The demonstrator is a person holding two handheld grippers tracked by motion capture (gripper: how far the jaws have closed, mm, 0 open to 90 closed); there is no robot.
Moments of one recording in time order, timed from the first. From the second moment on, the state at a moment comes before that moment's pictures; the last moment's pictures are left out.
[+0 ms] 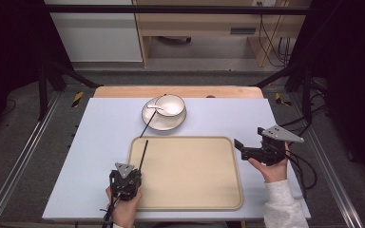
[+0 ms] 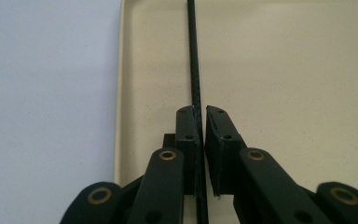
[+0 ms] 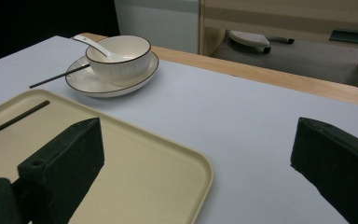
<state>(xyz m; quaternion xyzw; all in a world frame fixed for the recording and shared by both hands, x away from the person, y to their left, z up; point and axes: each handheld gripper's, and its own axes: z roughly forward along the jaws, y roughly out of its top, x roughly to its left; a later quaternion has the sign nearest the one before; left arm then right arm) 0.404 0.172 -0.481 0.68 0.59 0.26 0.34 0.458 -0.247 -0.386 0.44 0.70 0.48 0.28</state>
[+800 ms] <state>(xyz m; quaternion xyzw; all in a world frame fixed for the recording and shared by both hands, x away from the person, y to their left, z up) 0.439 0.187 -0.429 0.70 0.50 0.26 0.44 0.457 -0.249 -0.384 0.44 0.70 0.49 0.28</state>
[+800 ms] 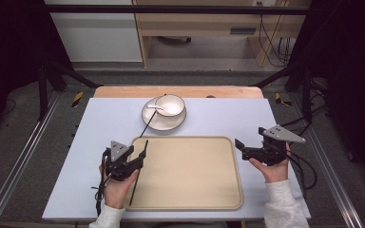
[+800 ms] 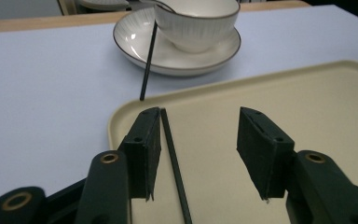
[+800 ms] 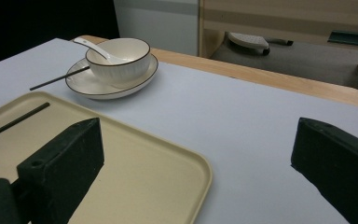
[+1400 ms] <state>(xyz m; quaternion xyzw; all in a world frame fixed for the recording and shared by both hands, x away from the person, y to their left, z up) 0.505 0.189 -0.390 0.73 0.44 0.28 0.44 0.457 -0.250 -0.384 0.44 0.70 0.49 0.28</state>
